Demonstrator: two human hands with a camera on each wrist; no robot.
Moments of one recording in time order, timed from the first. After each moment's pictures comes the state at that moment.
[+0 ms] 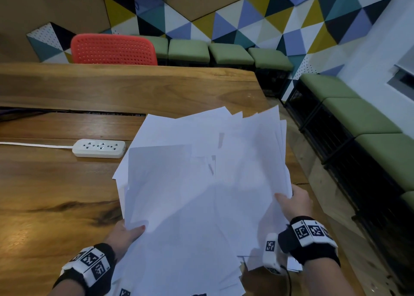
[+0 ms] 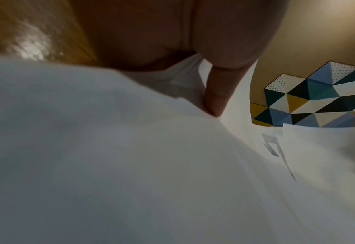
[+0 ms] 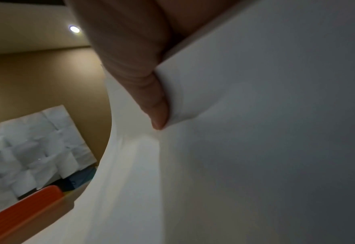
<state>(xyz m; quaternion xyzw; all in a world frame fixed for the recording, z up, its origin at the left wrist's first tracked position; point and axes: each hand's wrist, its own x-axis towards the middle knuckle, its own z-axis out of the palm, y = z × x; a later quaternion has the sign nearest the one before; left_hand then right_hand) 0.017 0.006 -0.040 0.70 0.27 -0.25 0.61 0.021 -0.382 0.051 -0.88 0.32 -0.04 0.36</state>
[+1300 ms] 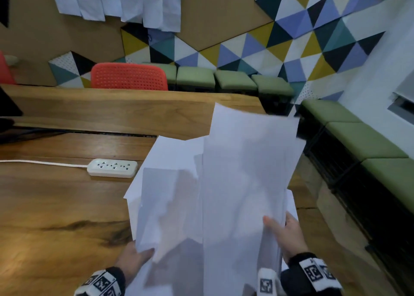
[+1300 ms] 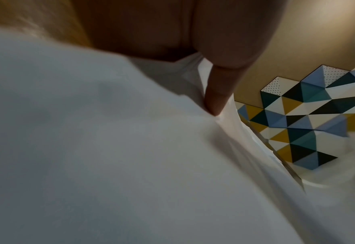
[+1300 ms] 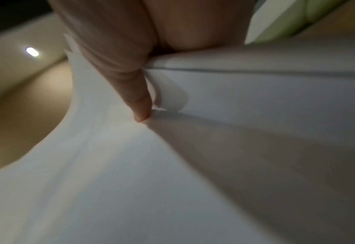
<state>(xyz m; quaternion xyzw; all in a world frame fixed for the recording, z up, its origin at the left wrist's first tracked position) 0.011 -0.001 -0.029 0.67 0.21 -0.18 0.69 0.004 -0.327 0.065 -0.74 0.26 -0.02 0.62</state>
